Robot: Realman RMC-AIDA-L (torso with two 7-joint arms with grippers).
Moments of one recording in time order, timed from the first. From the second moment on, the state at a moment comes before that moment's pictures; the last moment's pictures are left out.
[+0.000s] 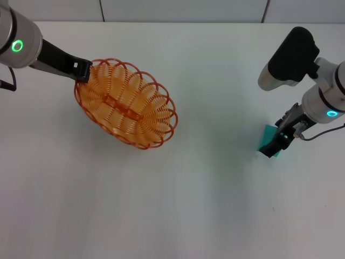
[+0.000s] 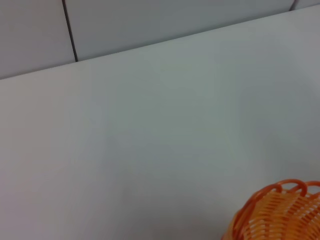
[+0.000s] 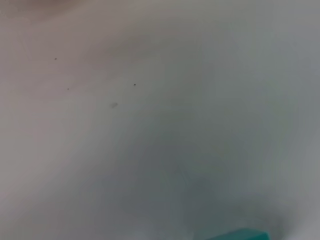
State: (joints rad) left arm -0.57 -2.05 1.38 1.63 -0.42 -1.54 0.07; right arm 0.72 2.07 -1.43 -0.83 0.46 1.20 -0.82
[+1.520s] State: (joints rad) left arm -0.56 -2.05 1.39 1.63 -0.42 -1.54 0.06; right arm 0.73 2.07 -1.42 -0.82 0.46 1.20 -0.81
